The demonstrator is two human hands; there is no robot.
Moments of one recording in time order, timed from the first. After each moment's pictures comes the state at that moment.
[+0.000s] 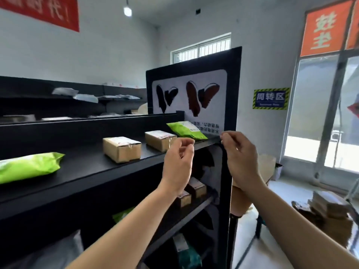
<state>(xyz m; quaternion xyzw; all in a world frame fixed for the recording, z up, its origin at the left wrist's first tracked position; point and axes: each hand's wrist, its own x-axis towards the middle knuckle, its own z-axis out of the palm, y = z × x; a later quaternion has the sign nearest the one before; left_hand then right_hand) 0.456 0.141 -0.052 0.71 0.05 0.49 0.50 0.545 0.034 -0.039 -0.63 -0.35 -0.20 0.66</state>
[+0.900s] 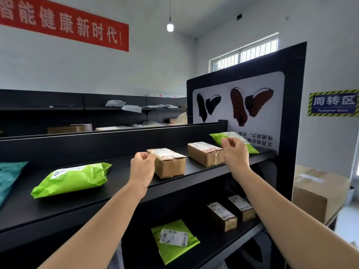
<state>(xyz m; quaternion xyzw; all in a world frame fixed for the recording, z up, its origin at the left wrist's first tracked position) 0.393 0.333 -0.047 0.63 0.38 0.51 0.45 0.588 0.221 -0.027 -0.68 -0.32 -0.07 0.65</state>
